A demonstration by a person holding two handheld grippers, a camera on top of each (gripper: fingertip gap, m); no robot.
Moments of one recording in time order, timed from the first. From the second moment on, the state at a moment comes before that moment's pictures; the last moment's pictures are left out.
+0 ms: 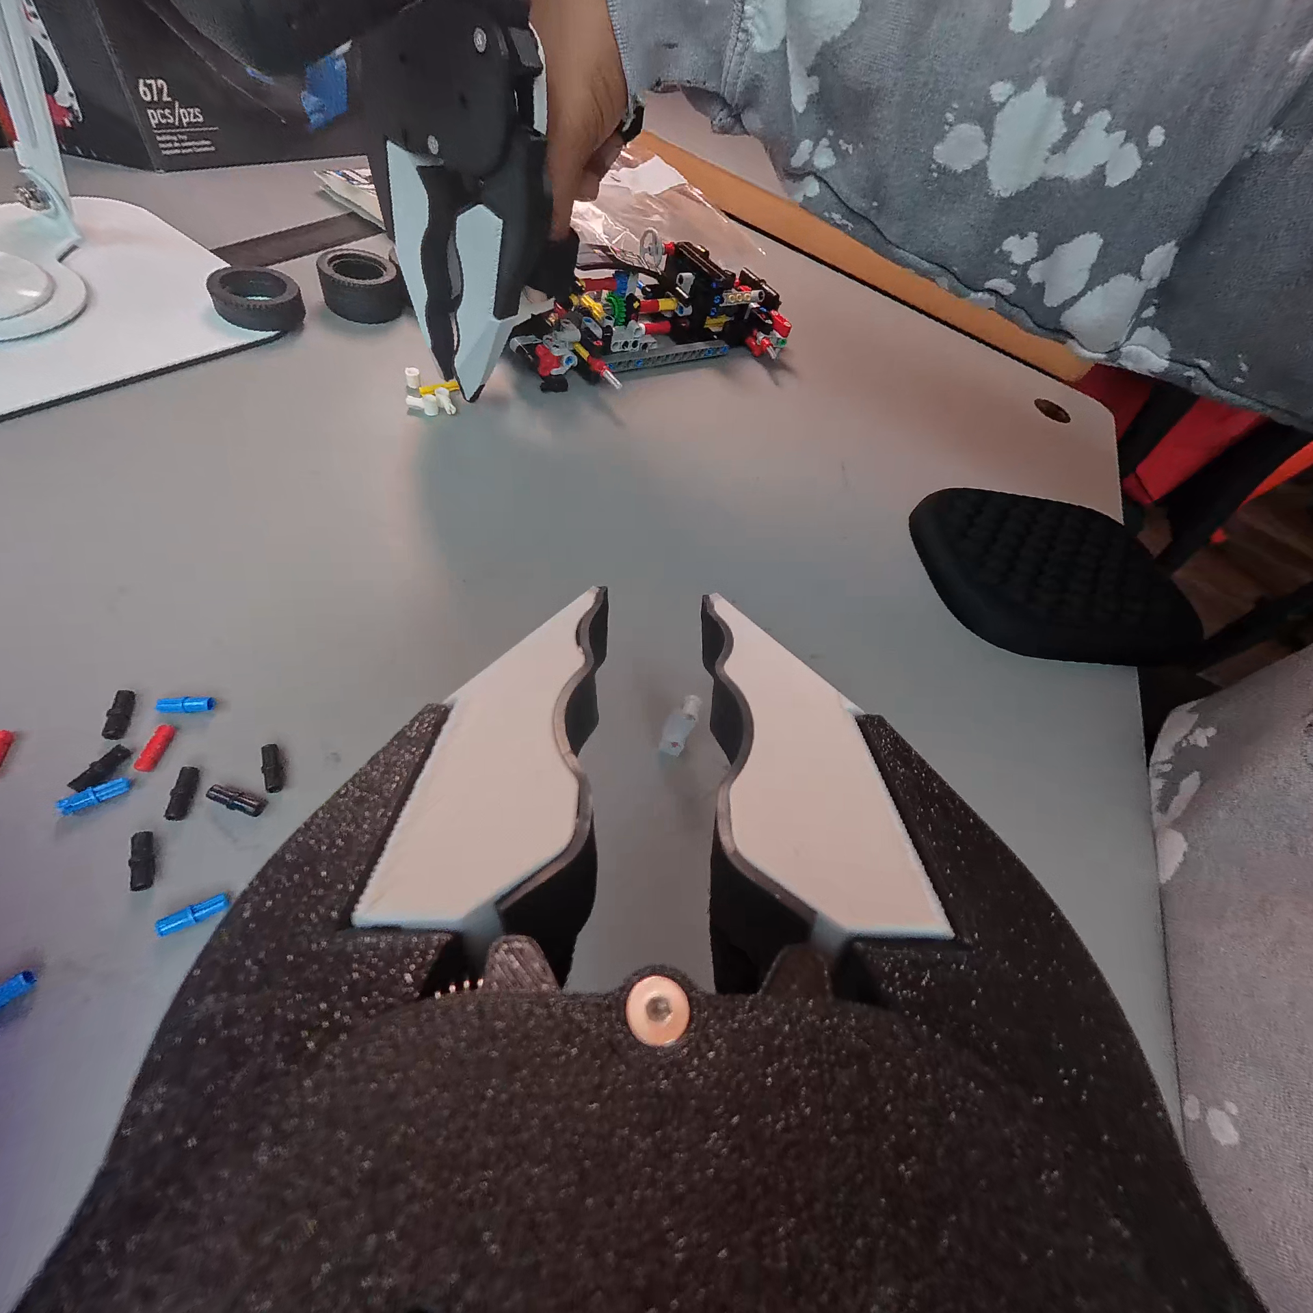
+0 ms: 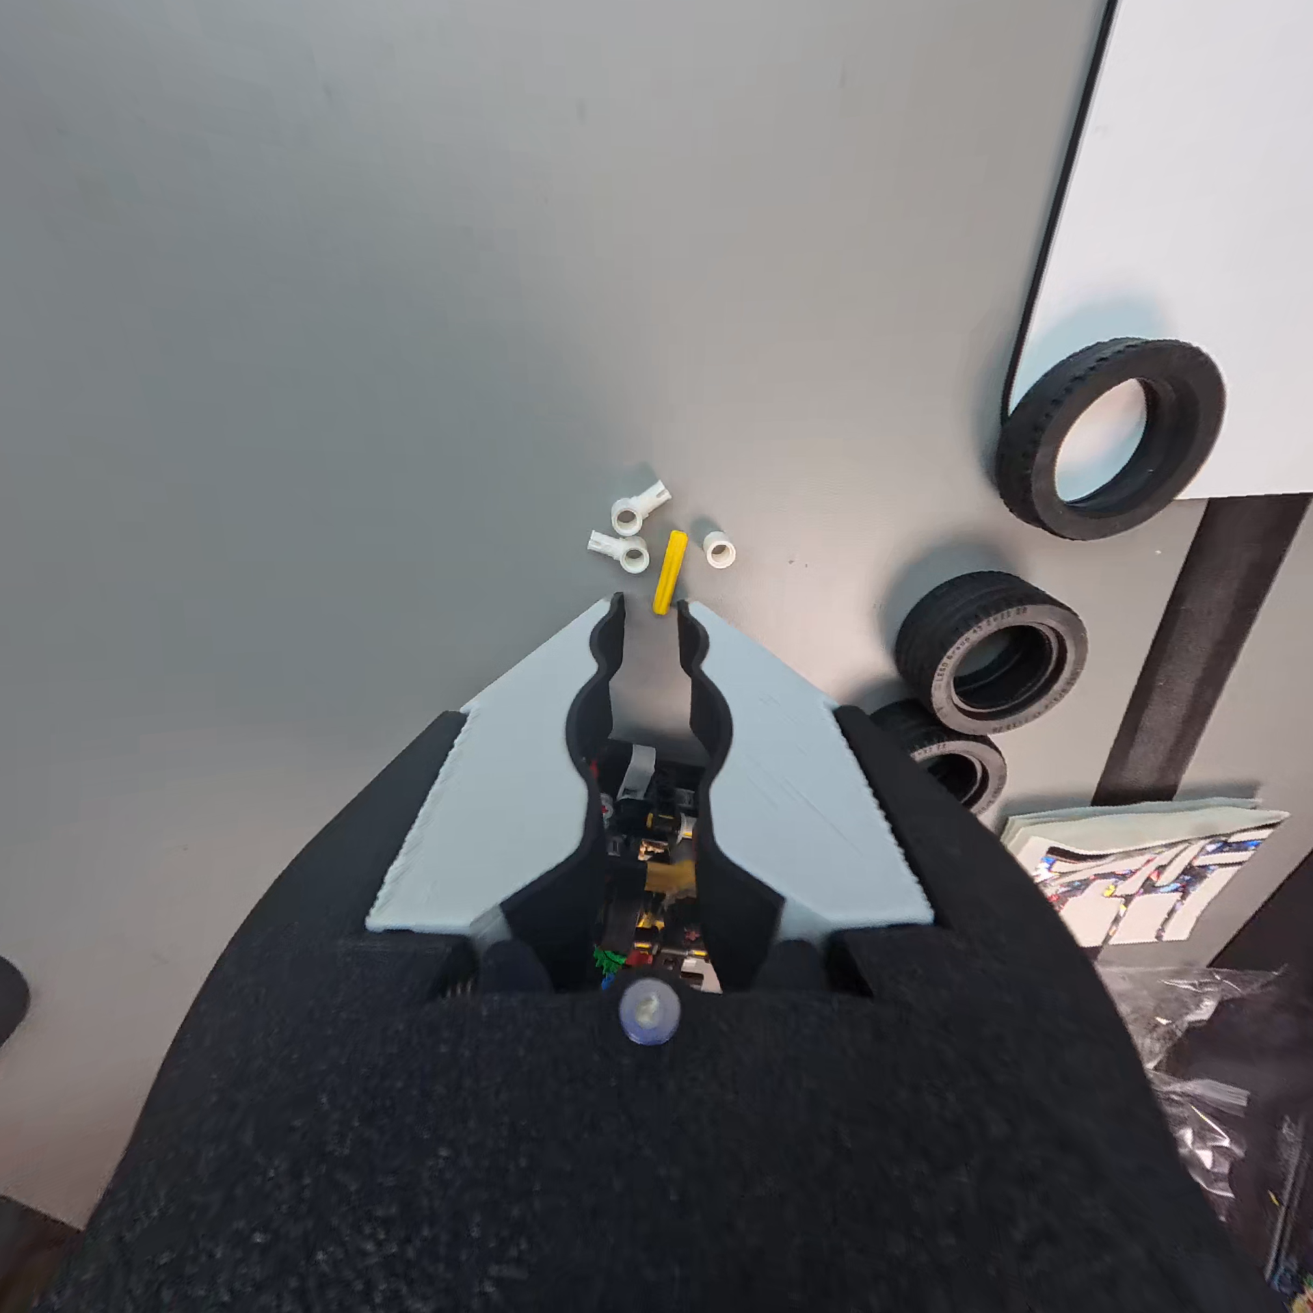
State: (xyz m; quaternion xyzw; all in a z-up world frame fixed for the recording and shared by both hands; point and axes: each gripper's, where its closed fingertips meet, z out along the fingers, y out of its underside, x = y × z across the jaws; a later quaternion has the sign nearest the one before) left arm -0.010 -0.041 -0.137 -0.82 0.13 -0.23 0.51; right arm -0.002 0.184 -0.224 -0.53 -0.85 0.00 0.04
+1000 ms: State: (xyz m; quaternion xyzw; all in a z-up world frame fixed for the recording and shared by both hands) left arm 0.053 -0.053 -0.133 -0.78 0.20 -0.33 0.50; right arm 0.054 -0.047 -0.140 -0.30 -0.89 0.23 0.25
